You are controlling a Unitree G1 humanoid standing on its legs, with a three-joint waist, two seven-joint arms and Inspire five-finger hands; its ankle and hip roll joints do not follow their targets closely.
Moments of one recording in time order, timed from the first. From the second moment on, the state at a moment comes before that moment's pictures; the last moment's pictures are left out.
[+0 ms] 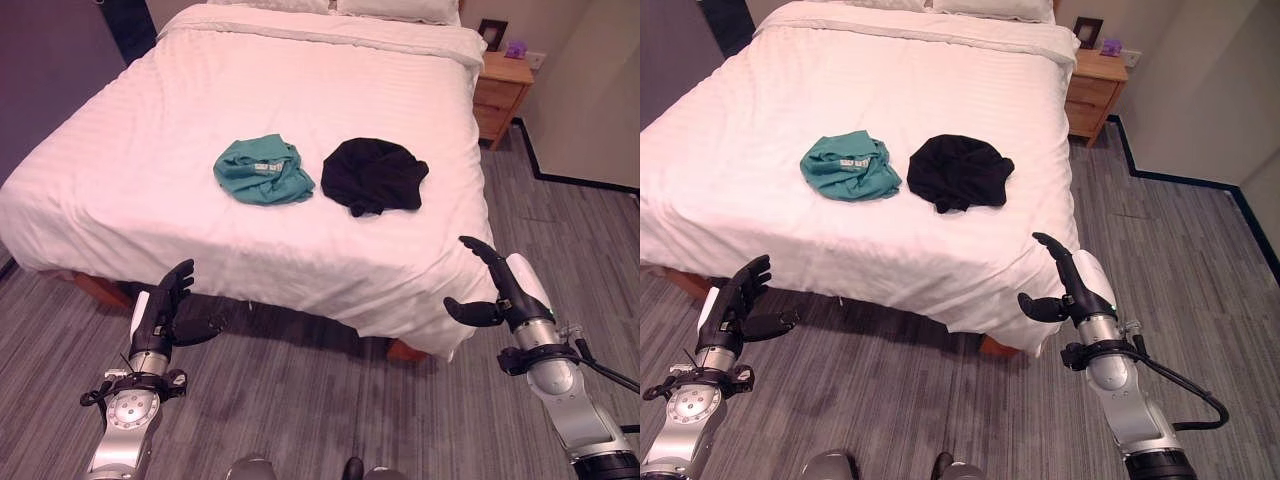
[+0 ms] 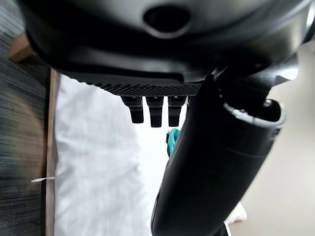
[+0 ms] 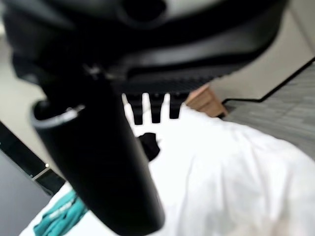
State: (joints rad) left arm 0.10 0.52 0.05 0.21 -0.23 -0.20 0.09; right arm -0.04 -0.64 0.00 0.08 -0.22 -0.09 -0.10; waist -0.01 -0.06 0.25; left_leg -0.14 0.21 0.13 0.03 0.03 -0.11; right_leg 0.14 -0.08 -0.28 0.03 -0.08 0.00
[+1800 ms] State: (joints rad) left arm 0.22 0.58 0.08 0.29 -0.37 -0.23 0.08; right arm -0.75 -0.84 0.38 0.78 -0.26 -0.02 -0.22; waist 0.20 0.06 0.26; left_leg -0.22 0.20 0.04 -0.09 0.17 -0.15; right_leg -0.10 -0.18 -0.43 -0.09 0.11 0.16
